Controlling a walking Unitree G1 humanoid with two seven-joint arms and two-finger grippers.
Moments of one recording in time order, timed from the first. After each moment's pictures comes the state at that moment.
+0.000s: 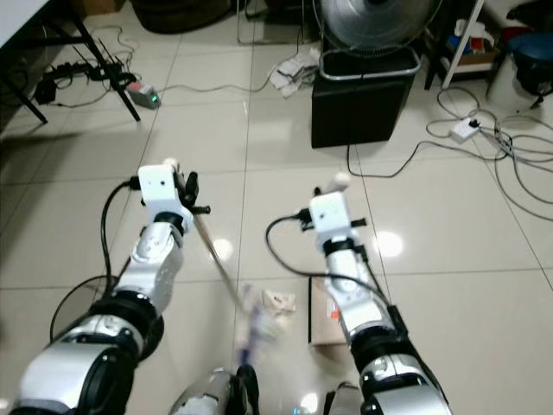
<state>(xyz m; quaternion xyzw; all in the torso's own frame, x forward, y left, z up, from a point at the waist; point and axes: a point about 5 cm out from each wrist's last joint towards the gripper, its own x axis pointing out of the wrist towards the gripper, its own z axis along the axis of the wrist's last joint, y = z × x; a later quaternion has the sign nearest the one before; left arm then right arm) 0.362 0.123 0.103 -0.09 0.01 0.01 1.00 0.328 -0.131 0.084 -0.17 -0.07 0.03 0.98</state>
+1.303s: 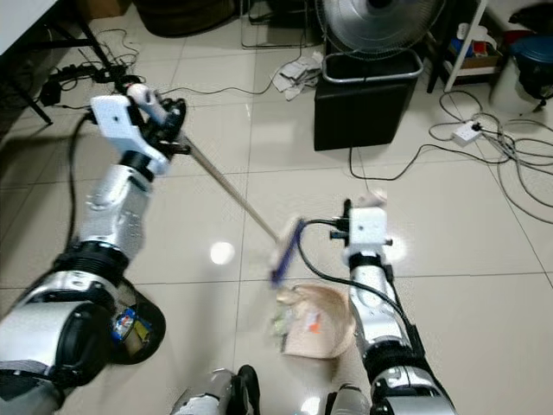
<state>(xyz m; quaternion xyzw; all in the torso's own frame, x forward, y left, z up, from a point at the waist) 0.391 0.157 0.193 -0.10 -0.14 -0.15 0.97 0.314 -0.176 0.068 -0.06 -0.05 -0.04 1.00</state>
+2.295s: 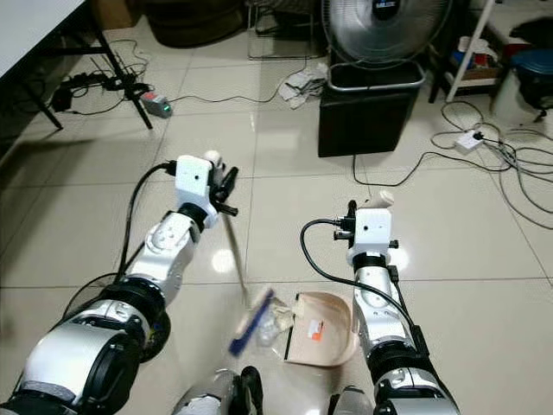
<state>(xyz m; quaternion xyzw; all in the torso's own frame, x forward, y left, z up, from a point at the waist) 0.367 0.087 0.118 -0.01 -0.03 -0.19 0.98 0.315 -0.182 0.069 -0.08 -0.04 -0.05 1.00</state>
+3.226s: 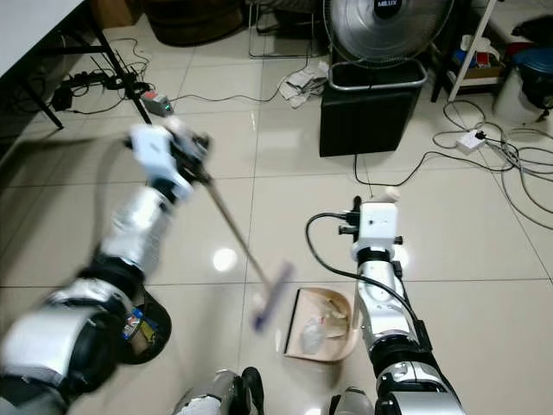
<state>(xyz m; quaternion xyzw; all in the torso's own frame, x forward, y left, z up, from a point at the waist) 0.389 0.137 0.166 -0.05 -0.09 -0.14 0.98 0.320 -0.190 0.074 -0.06 -0.04 -0.06 1.00</state>
